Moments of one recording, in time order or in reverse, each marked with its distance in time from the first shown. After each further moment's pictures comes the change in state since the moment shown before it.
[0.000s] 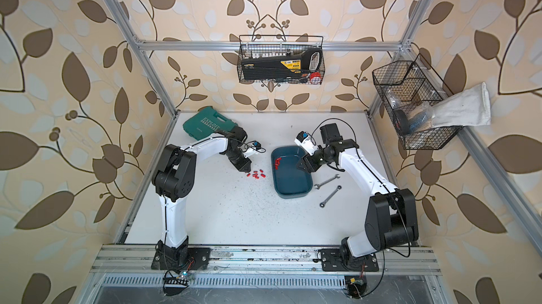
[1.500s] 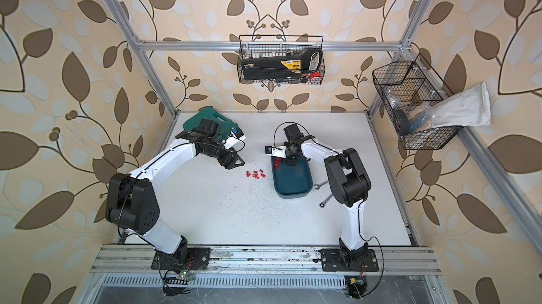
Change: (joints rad) left arm 0.134 -0.451 -0.218 0.098 0.212 0.068; right arm 0.228 0.534 0.259 0.290 0.316 -0.628
